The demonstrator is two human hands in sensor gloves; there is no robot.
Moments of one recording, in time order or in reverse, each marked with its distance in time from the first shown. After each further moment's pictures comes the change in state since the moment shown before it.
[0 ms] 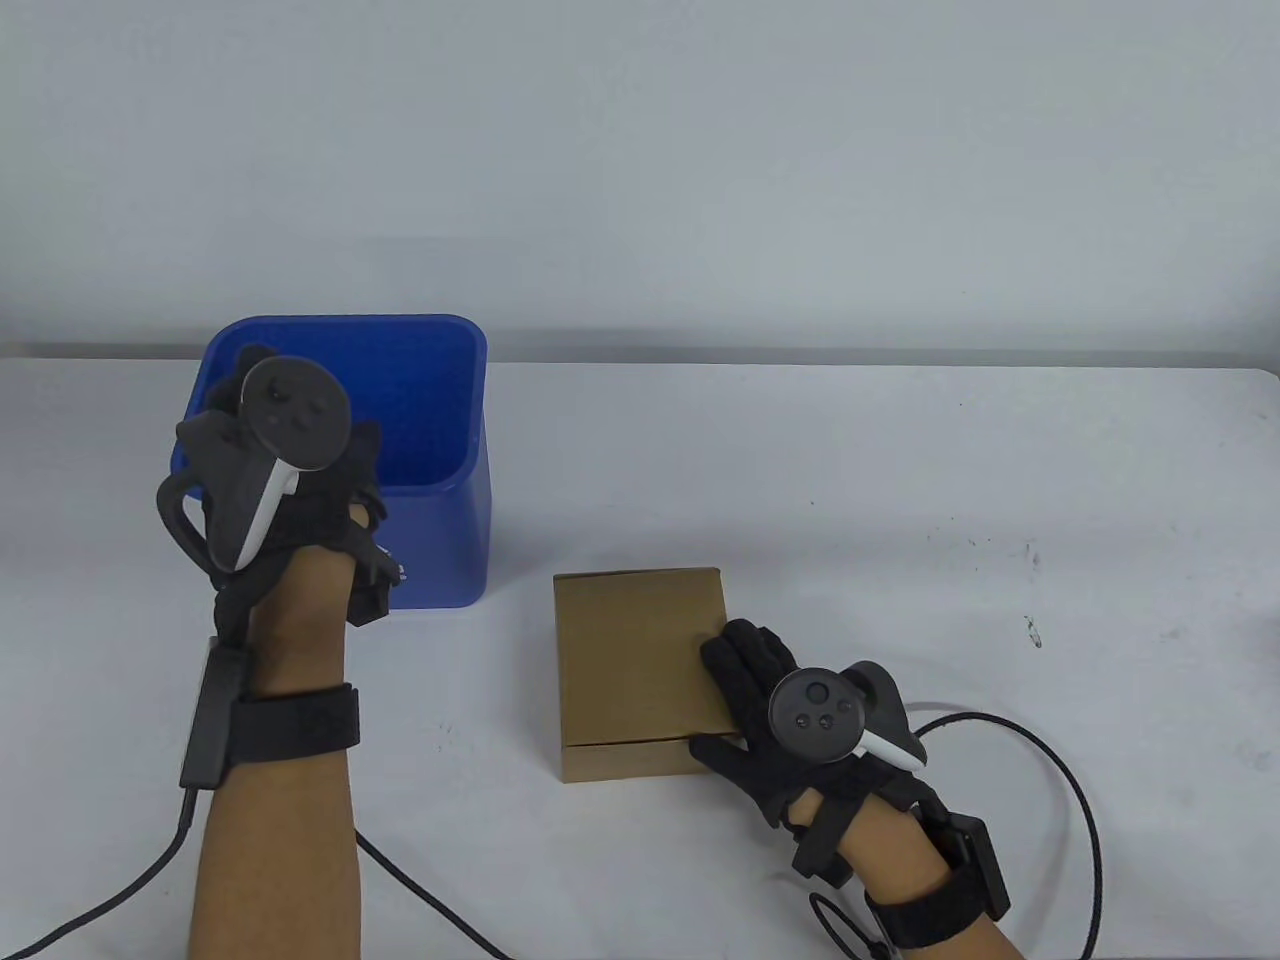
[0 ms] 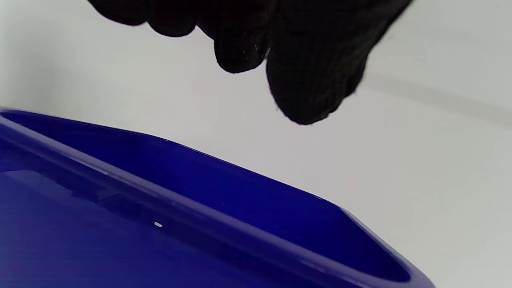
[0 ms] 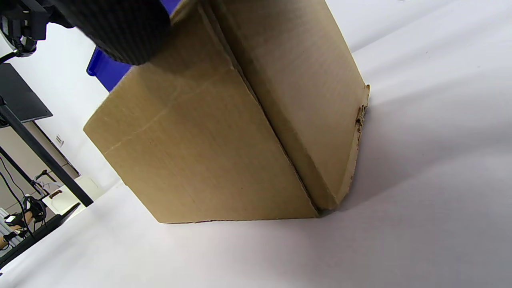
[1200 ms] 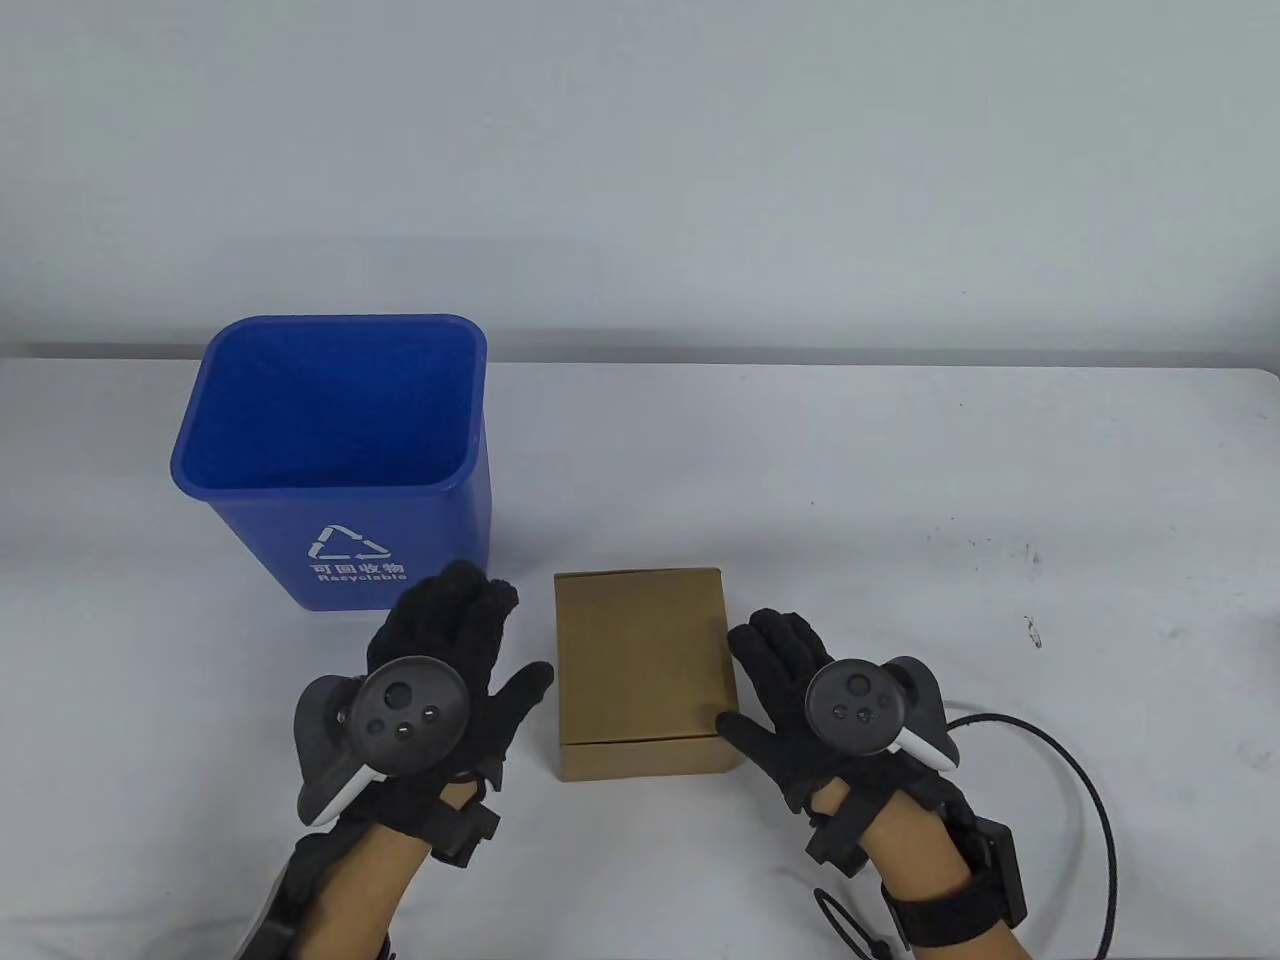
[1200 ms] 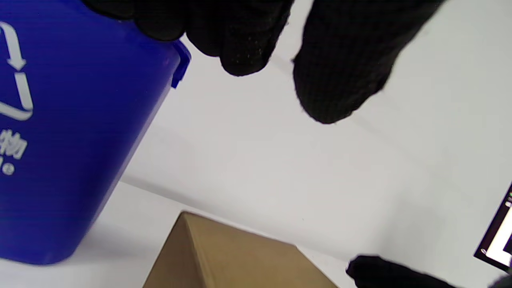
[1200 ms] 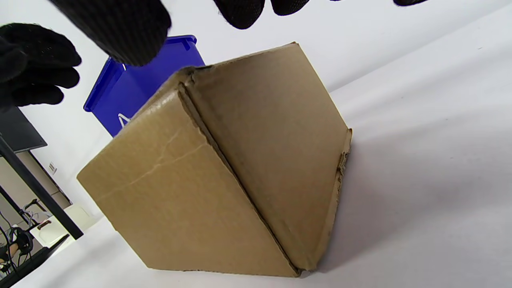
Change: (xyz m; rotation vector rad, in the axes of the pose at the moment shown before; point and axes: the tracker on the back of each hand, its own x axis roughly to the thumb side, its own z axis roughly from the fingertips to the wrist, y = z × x) left_hand 0.010 -0.092 0.156 -0.173 -0.501 0.221; right_hand -0.008 -0.021 0.011 -0.104 0.017 -0.010
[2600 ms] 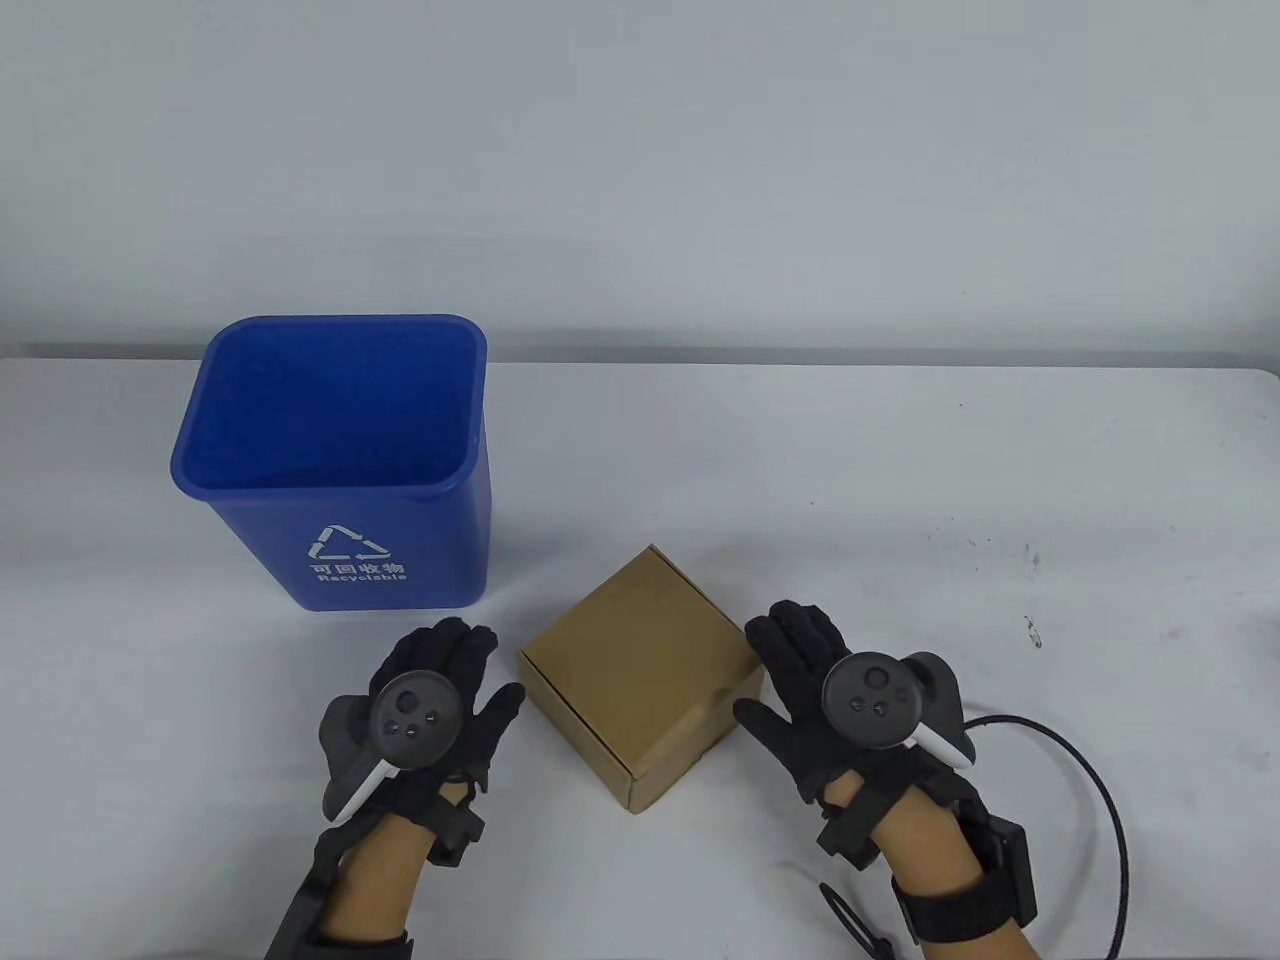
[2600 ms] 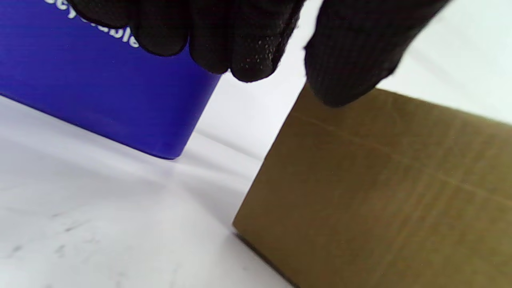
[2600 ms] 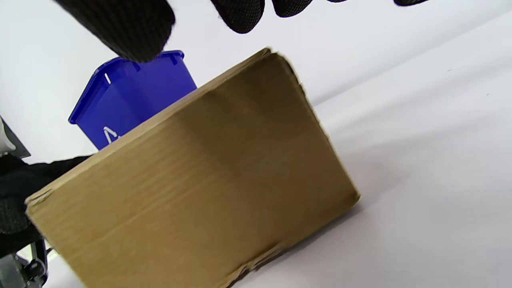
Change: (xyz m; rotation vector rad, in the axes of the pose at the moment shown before) left_hand -0.085 -0.080 0.000 -0.065 0.166 -0.028; right_hand -0.009 -0.015 0.004 -0.057 0.050 0.003
